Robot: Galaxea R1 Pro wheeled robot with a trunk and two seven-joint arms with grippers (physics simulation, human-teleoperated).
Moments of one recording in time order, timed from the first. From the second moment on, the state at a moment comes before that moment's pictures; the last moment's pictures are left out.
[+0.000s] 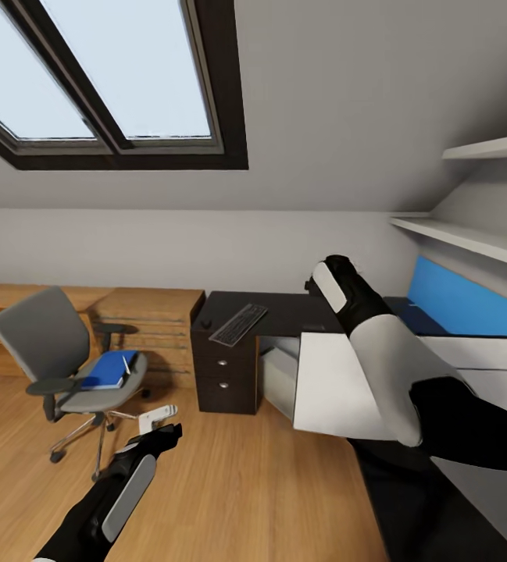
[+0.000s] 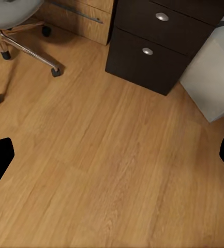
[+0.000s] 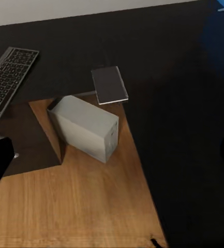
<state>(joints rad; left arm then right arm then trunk) -0.40 0.07 -0.25 -1.08 0.60 0.40 0.48 -1.33 0.13 0.10 -0.58 -0.41 0.77 -0.64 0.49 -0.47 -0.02</state>
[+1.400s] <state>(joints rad) -0.40 0.07 -0.25 -1.08 0.59 0.41 0.47 -1.38 0.08 0.08 -0.20 -0.49 0.80 -0.64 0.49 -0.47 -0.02</state>
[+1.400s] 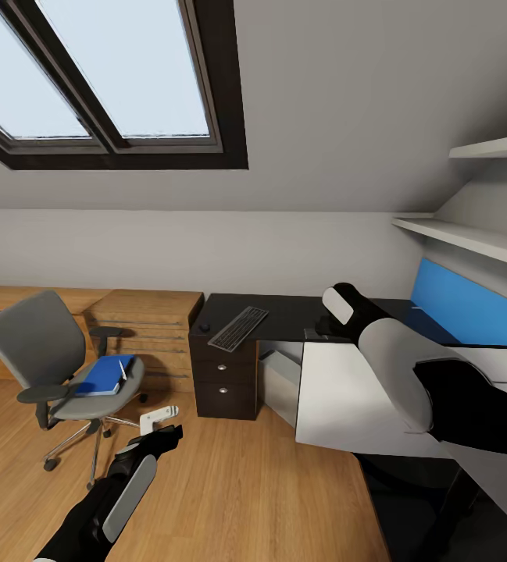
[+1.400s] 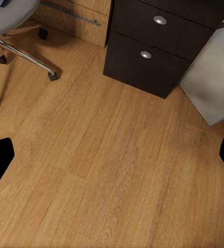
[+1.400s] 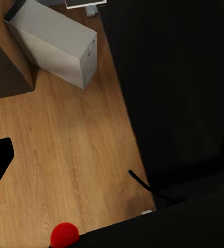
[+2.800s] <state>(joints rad) -0.40 0.07 -0.25 -1.08 0.59 0.41 0.48 -1.40 0.09 0.08 -0.20 -0.49 0.80 -0.64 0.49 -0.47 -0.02</state>
